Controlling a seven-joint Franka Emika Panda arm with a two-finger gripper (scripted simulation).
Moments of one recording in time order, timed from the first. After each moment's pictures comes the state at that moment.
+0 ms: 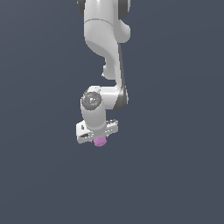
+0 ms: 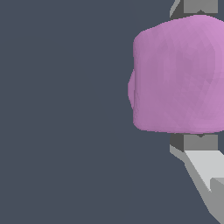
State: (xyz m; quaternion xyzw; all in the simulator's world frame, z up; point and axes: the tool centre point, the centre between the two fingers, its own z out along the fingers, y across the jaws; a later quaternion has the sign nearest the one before) arm 0.039 -0.068 0.053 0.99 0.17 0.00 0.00
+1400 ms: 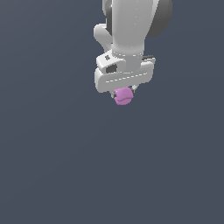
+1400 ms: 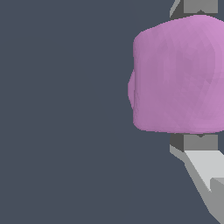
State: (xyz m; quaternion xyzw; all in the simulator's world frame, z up) arm -0.027 0.043 0.311 0.99 0.17 0.00 0.00
